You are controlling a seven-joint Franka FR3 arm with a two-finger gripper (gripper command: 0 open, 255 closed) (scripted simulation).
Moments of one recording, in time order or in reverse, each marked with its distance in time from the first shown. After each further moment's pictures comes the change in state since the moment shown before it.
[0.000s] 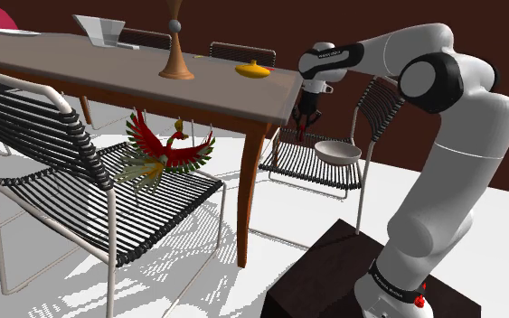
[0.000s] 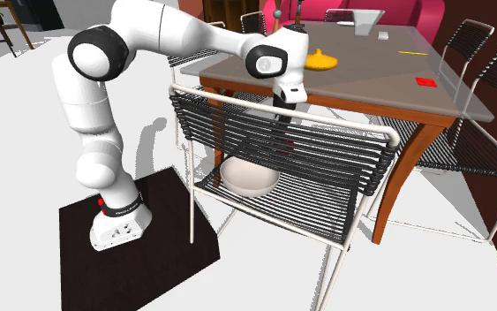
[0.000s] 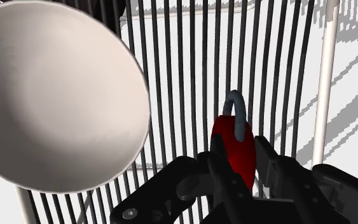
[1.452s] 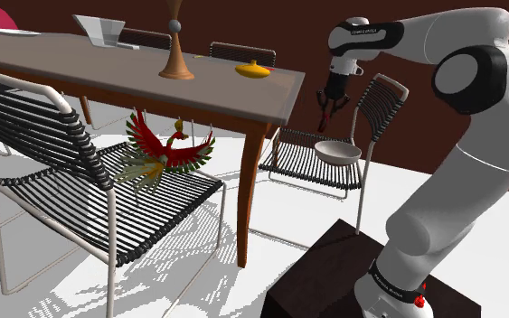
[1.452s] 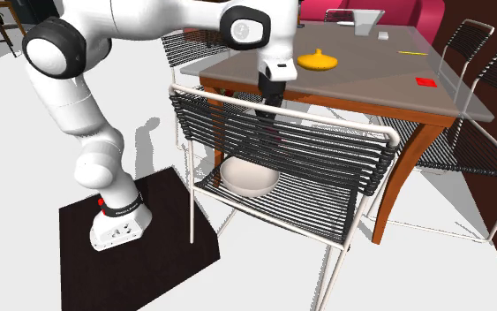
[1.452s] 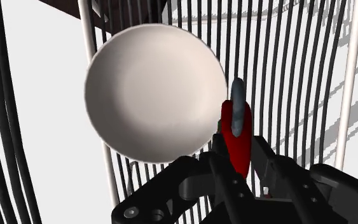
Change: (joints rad) arm -0.049 -0.197 -0.053 -0.015 -0.042 -0.183 -0.084
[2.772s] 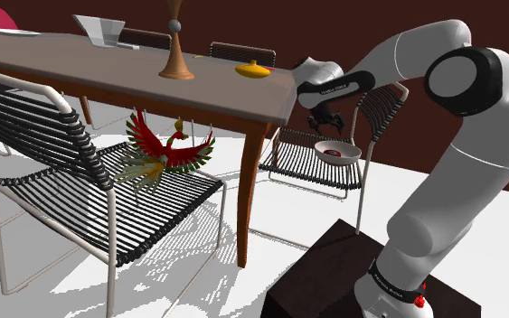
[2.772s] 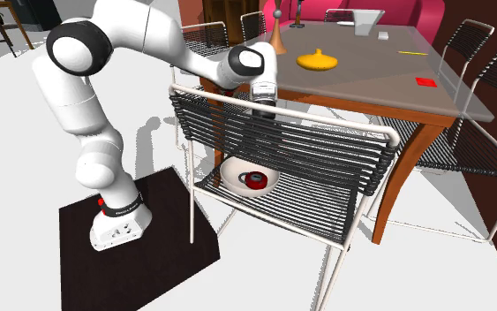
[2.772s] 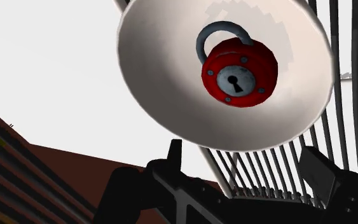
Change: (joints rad) arm 0.038 0.050 0.195 -0.246 -0.678 0.061 0.699
